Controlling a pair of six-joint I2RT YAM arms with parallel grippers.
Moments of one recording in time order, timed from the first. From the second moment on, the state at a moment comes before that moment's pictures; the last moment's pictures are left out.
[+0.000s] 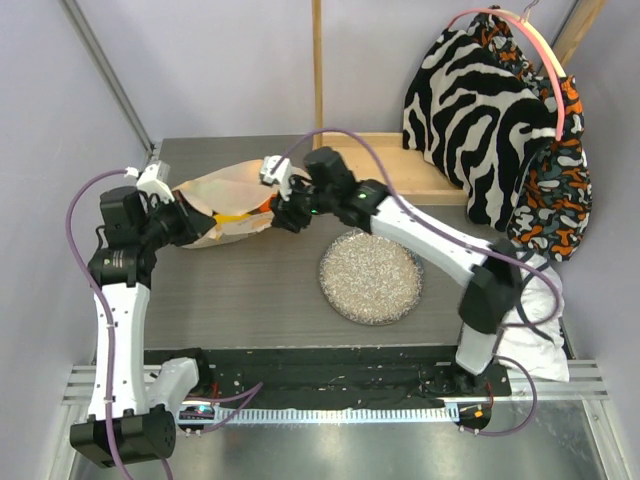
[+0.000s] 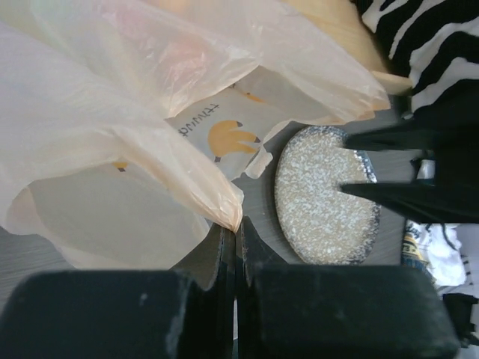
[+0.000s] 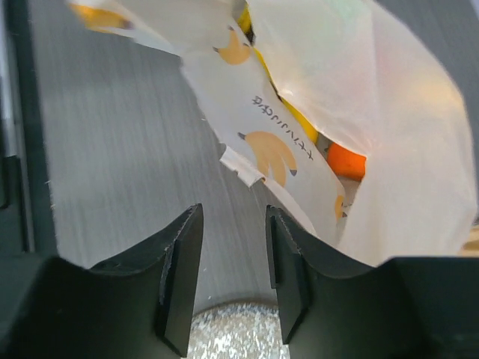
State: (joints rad) left arm 0.15 0.93 1.10 -0.70 0.54 -0.30; right arm 0.81 1.70 1.63 -0.40 -0.42 -0.32
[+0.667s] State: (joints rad) left arm 0.15 0.80 1.25 -0.92 0.56 -0.22; right arm 0.92 2.00 1.61 -0.33 -0.10 -0.27
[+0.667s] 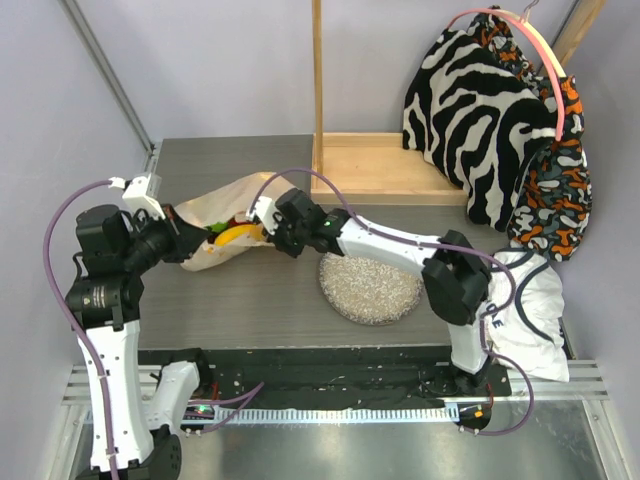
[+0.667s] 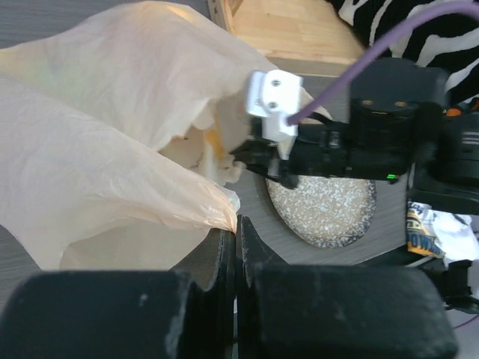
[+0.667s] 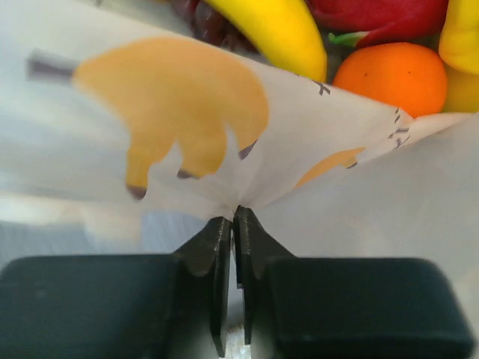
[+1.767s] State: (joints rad) left arm 0.16 0.76 1.13 -1.02 0.55 -0.16; right arm 0.88 1.82 1.71 -0.53 -0.41 -0.37
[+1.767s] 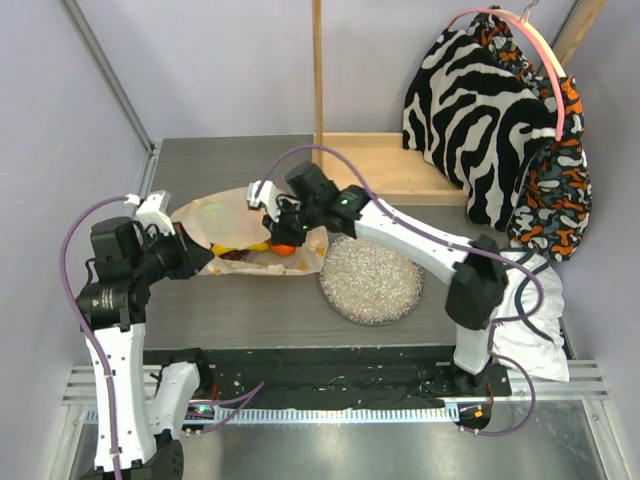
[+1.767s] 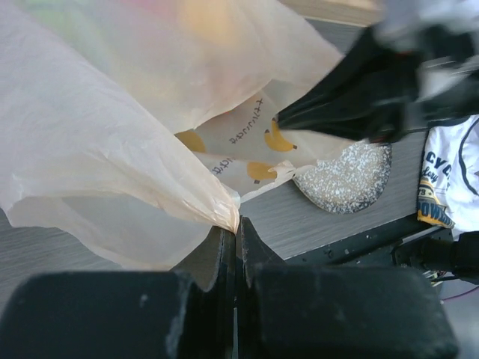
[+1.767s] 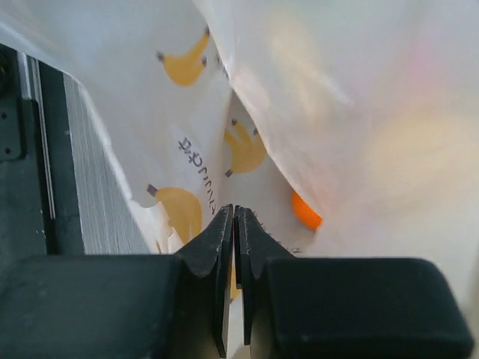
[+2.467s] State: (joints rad) left arm 0.17 0.70 1.13 -1.02 0.57 -0.13; right arm 0.87 2.14 1.86 -0.32 0.16 -0.35
